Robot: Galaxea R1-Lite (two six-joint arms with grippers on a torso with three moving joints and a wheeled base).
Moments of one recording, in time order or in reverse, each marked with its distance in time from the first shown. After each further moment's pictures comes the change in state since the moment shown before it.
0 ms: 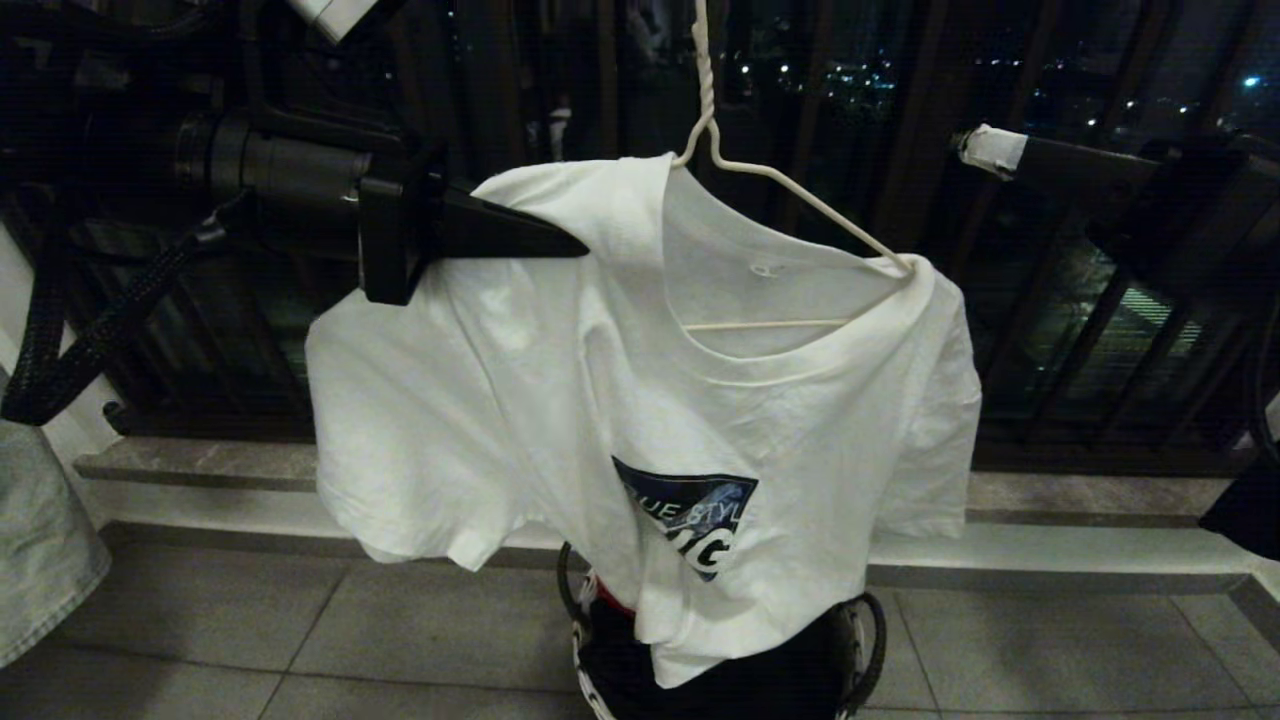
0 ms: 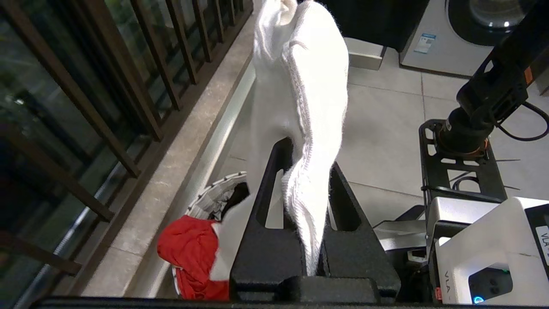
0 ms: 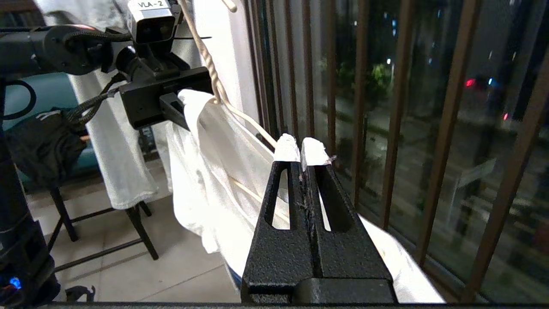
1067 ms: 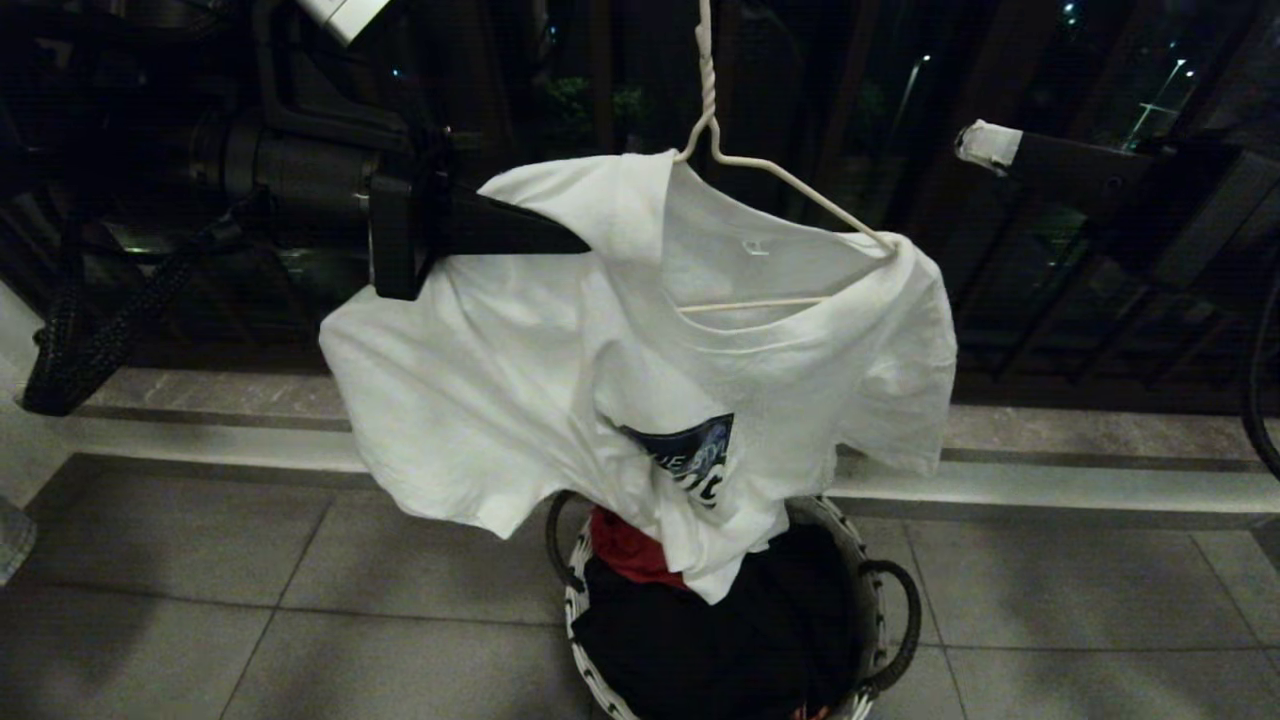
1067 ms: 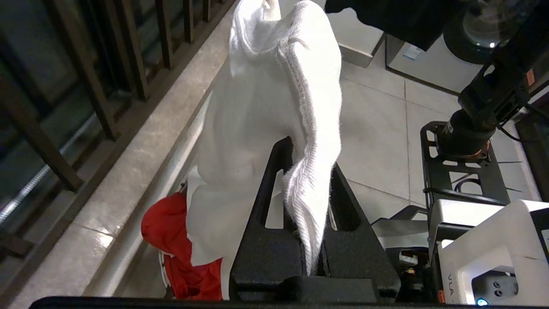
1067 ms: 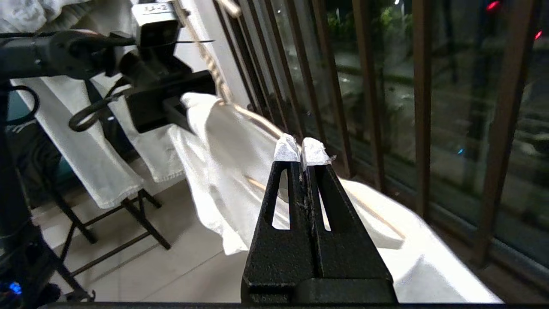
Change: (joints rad) left arm -0.001 0.014 -0.016 0.001 -0.006 0.000; right arm 0.009 0.003 -0.008 0.001 -0.004 0.004
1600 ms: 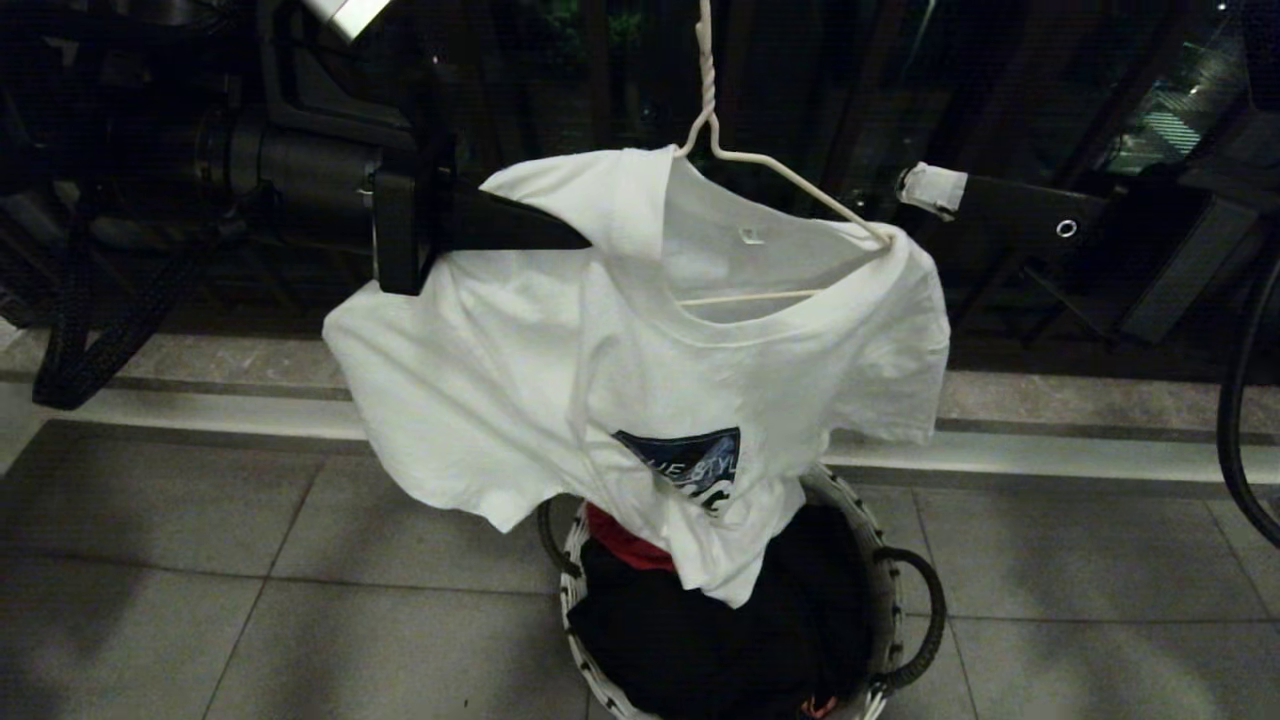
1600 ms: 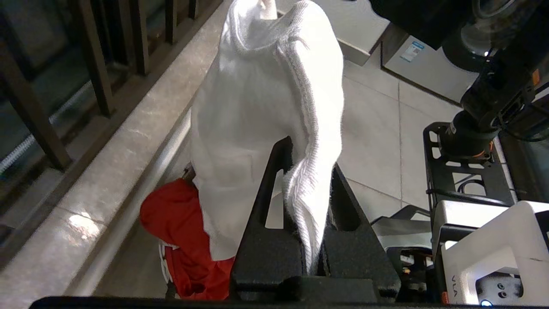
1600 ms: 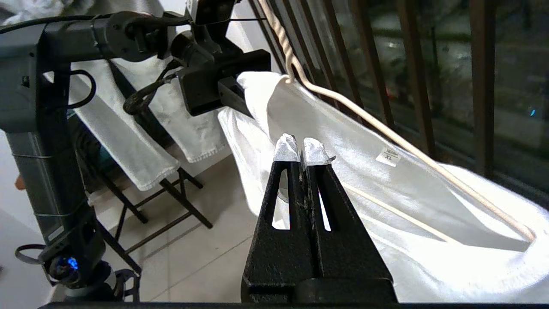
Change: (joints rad) left arm 0.000 0.009 -0.017 0.000 -0.001 0.000; right arm 0.129 0.000 0.037 0.003 -0.003 -0.009
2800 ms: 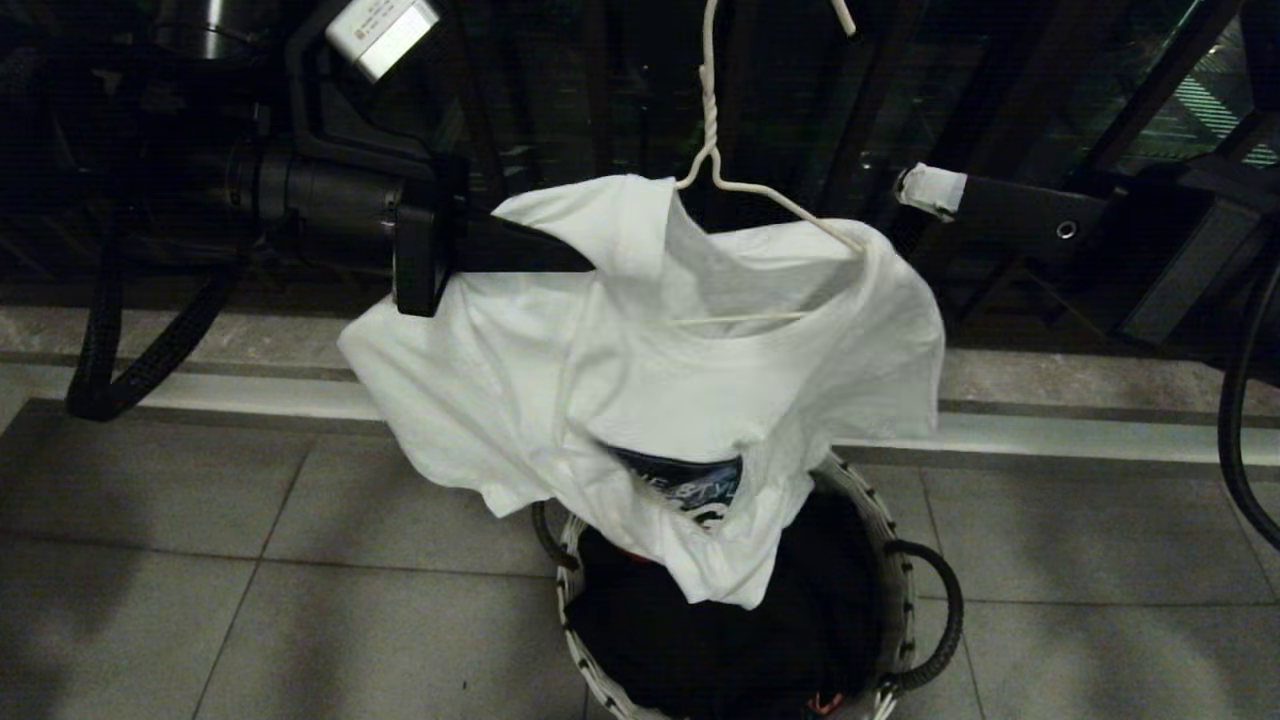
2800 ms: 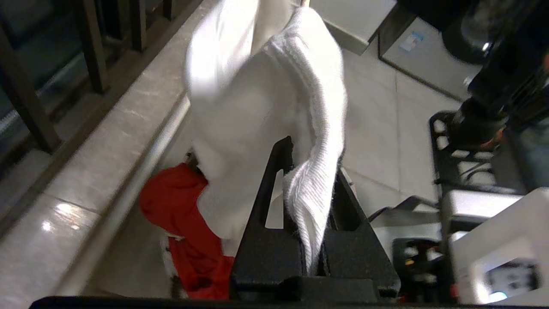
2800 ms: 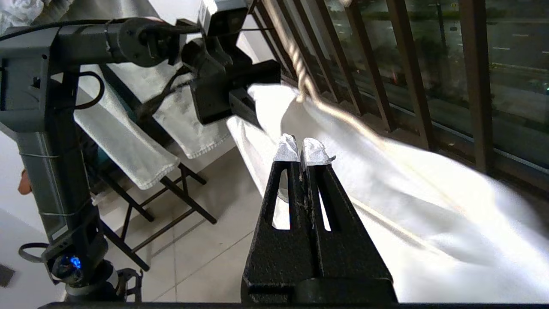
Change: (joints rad) left arm 0.000 0.020 0.016 0.000 -0.002 0.025; right arm 0.008 -0.002 0.001 0.001 0.001 -0.001
